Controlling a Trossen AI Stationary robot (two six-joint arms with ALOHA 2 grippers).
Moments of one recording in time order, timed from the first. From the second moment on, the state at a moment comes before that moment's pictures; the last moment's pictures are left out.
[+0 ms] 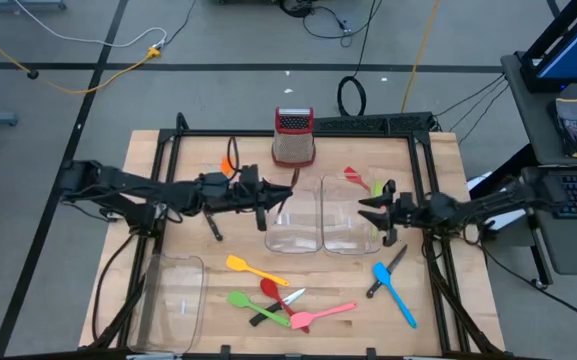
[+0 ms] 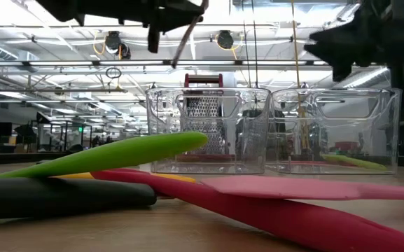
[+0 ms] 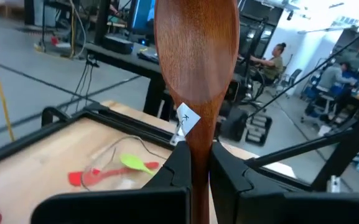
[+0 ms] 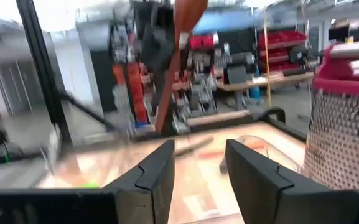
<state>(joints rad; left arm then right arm) -0.02 1.39 0.79 0.61 -0.17 -0.28 0.16 0.66 0.05 0.76 0.28 0.10</state>
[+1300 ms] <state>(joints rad) -0.04 1.63 1.07 0.65 -0.16 -0.10 0.14 1.35 0.51 0.99 0.39 0.04</state>
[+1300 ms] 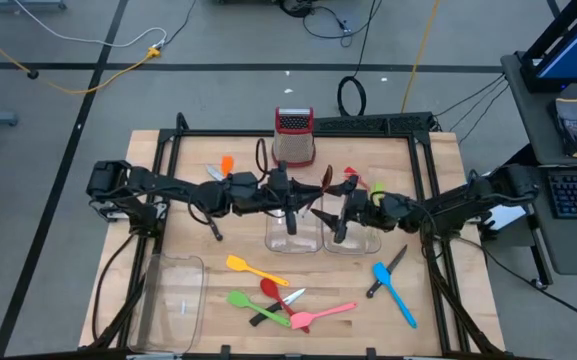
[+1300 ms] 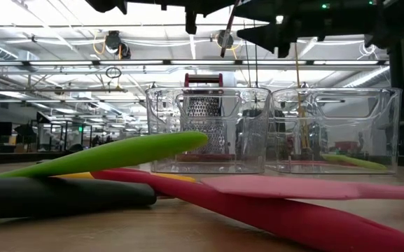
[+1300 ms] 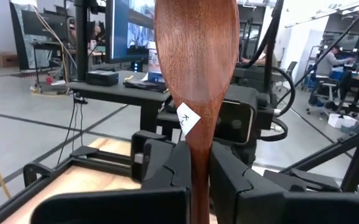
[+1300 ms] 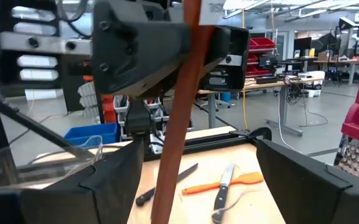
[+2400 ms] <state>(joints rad) -0.08 1.63 1.07 0.62 -0.22 -0.08 0.13 1.41 0.57 1.03 0.39 0.09</state>
